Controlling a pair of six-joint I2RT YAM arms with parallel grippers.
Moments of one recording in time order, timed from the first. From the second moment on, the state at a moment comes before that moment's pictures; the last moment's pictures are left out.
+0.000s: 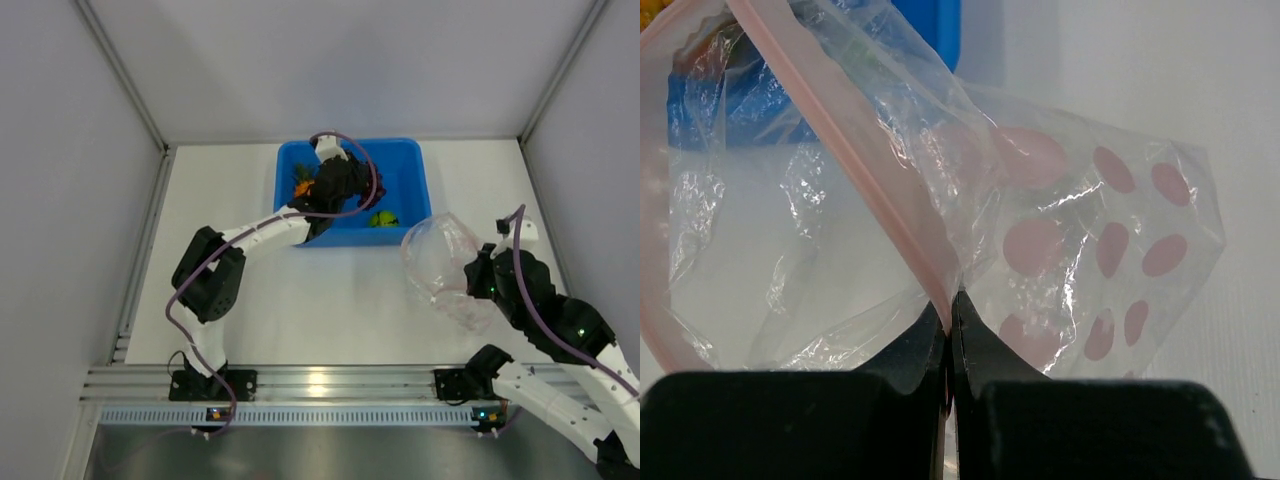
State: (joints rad) left arm -0.72 1.89 1.41 0.31 -0.40 -0.66; right arm 0.67 0.56 0.96 -0.99 0.48 0.49
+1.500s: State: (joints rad) left arm -0.60 1.12 1.32 -0.74 -0.50 -0.54; right arm 0.81 0.84 0.86 -0.88 0.29 0.51
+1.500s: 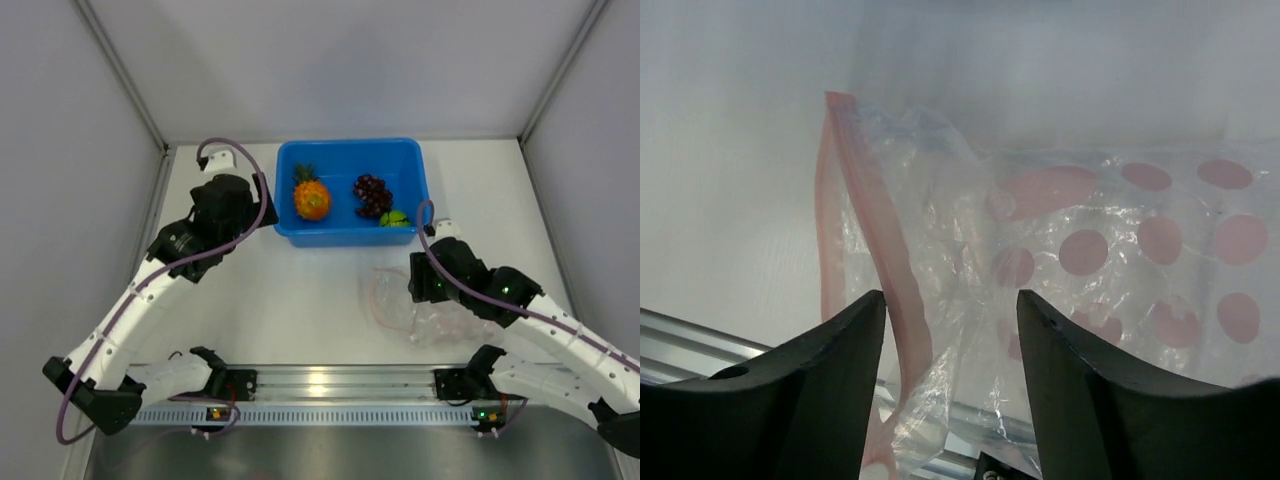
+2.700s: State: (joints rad) left arm -0.56 0.40 1.07 -1.00 -0.72 -0.38; right arm 0.81 0.48 0.96 -0.93 0.82 0.30
